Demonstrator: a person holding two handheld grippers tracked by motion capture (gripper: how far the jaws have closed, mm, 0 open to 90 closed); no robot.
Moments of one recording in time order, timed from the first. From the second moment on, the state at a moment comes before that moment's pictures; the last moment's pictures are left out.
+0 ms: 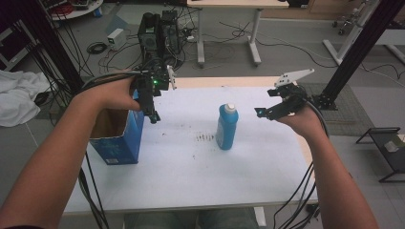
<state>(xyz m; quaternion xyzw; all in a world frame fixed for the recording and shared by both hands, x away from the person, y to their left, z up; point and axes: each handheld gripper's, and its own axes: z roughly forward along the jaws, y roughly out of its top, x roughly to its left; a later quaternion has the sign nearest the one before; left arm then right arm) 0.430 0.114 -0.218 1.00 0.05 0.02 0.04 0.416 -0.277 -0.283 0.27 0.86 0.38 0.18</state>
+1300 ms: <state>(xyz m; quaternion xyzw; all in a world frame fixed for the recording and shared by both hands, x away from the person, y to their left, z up) 0.420 0.113 -0.225 1.00 0.04 0.02 0.06 0.333 -0.248 -0.396 0.38 0.79 0.44 0.21</state>
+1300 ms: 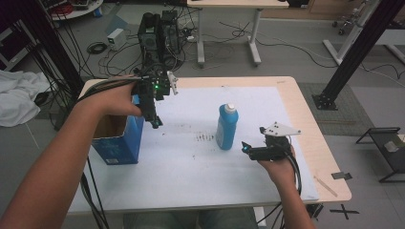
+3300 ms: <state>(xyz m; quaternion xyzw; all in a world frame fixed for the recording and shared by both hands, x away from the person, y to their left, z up) 0.410 0.124 -0.236 1.00 0.03 0.03 0.07 0.345 -0.142 -0.433 0.47 0.68 0.46 0.32</state>
